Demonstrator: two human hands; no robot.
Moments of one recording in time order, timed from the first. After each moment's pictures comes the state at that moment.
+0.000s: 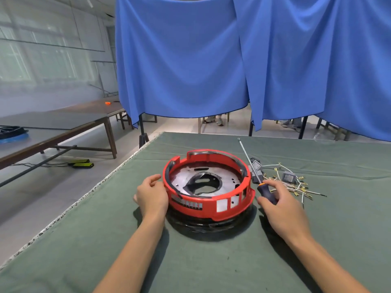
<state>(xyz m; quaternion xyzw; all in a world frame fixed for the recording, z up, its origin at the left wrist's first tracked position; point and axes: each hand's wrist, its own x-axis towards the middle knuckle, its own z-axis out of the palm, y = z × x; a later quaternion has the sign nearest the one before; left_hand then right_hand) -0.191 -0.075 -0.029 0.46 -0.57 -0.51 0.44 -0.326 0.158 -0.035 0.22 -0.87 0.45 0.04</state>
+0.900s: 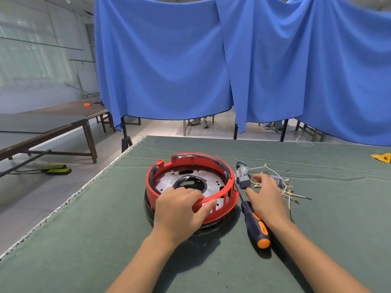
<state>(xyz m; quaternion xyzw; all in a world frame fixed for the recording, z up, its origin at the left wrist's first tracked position) -0.202 -0.016 -0.015 0.07 -0.90 -0.07 0.42 -0.373 0.127 -0.033 0.19 -0.89 0.40 0.08</state>
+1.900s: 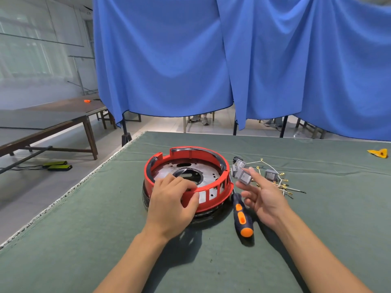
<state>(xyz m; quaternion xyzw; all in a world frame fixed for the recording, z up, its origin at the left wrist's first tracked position) -0.192 -0.012 -0.017 0.09 -0.88 -0.16 0.43 -0.346 0.143 -0.009 0.08 -0.53 0.80 -0.27</state>
